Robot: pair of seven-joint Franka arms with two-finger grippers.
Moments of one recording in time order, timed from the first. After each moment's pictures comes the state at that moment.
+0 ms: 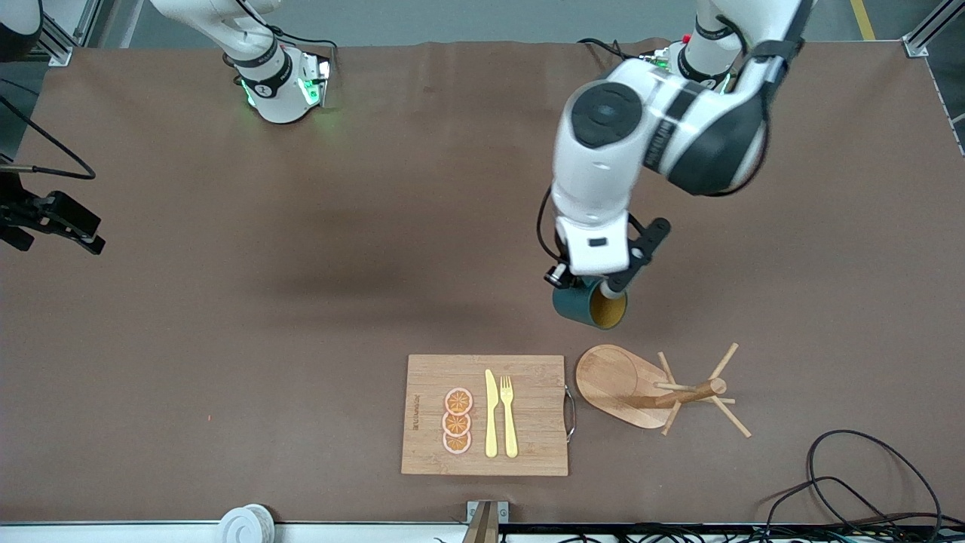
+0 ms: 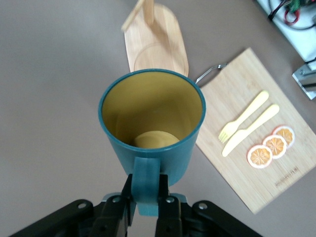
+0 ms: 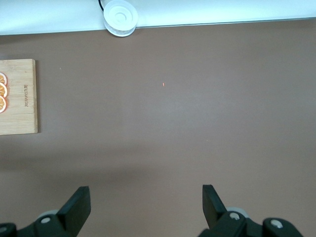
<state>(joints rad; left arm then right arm) -0.42 0.47 -0.19 -1.28 0.11 1.81 -1.51 0.10 0.06 -0.12 -1.49 -0.02 1.71 0.05</state>
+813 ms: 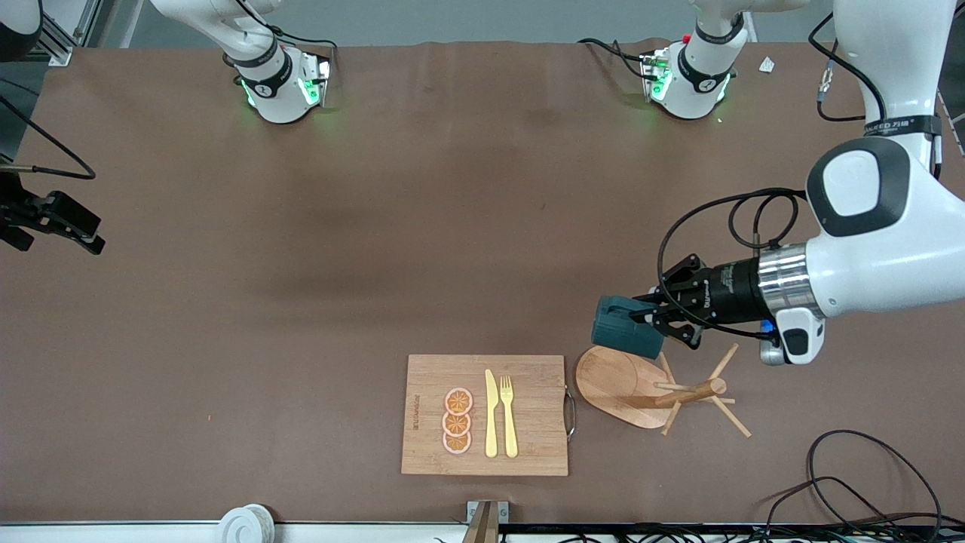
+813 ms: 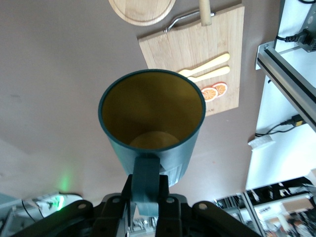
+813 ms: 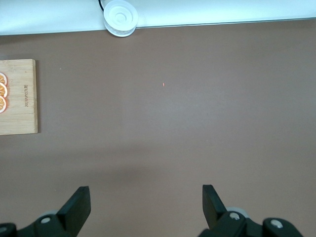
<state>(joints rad) -0.04 0.49 -0.19 -1.29 -0.68 1.82 -1.29 0.10 0.06 -0.12 -1.49 -0.02 1.71 0.05</state>
